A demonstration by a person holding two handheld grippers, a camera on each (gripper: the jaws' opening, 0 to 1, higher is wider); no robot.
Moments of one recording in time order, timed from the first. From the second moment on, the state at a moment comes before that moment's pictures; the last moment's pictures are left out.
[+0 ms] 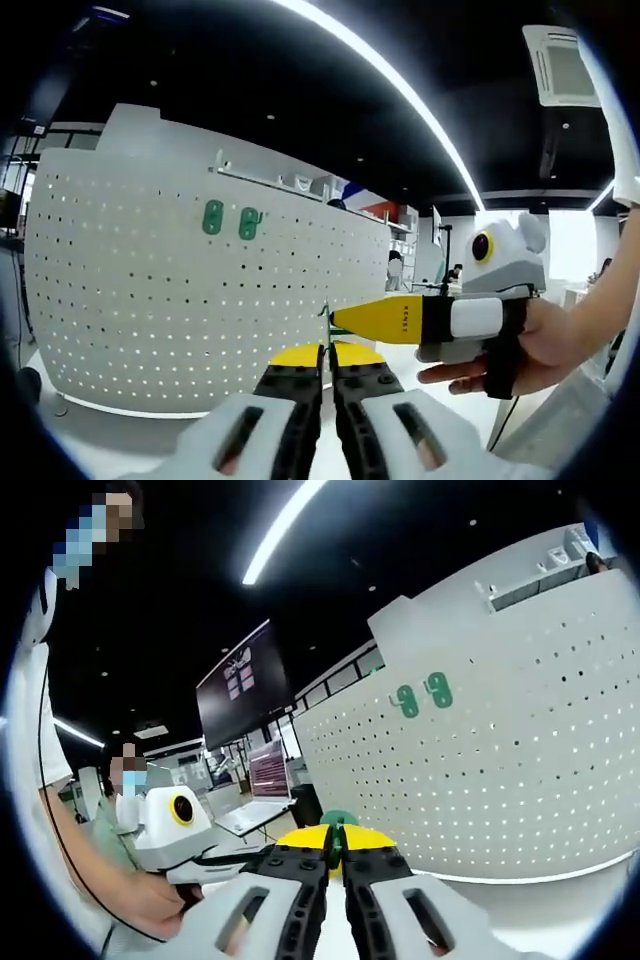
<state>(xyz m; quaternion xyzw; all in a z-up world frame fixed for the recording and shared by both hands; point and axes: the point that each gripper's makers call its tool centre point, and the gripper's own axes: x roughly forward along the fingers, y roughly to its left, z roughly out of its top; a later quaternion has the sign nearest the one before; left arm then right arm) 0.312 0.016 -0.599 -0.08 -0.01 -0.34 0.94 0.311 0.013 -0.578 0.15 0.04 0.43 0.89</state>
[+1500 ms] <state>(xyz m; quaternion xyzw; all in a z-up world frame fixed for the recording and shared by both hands) 0.314 0.016 -0.595 -0.06 -0.02 -0.34 0.94 0.310 0.014 -0.581 0.18 0.07 0.42 0.89</state>
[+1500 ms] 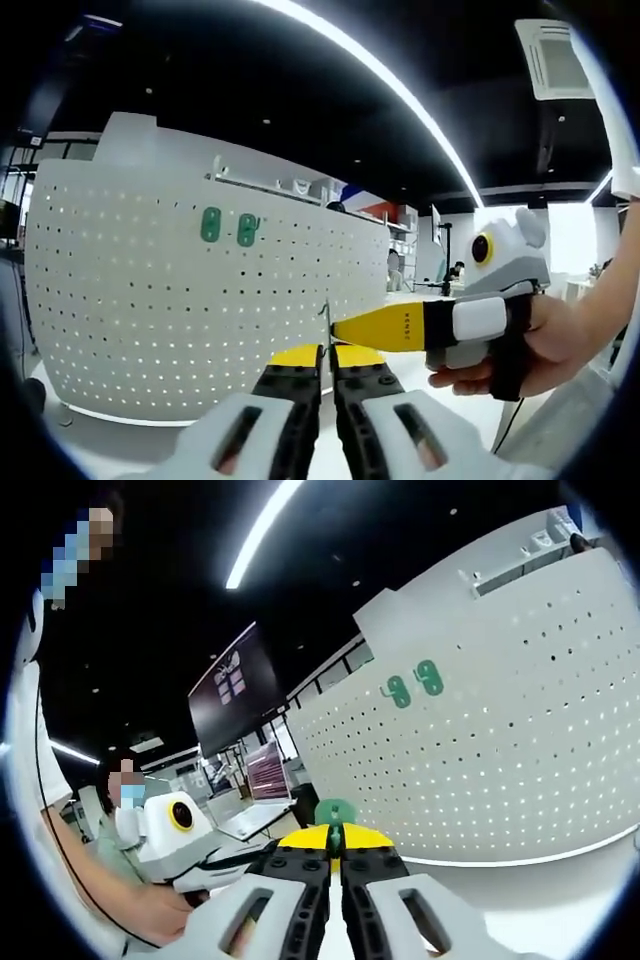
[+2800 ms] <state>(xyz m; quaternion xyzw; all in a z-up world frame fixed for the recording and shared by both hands) 0.315 0.030 -0.631 -0.03 0.05 -0.33 0.94 0.317 0.004 -0.571 0.13 0.05 0.40 0.90</state>
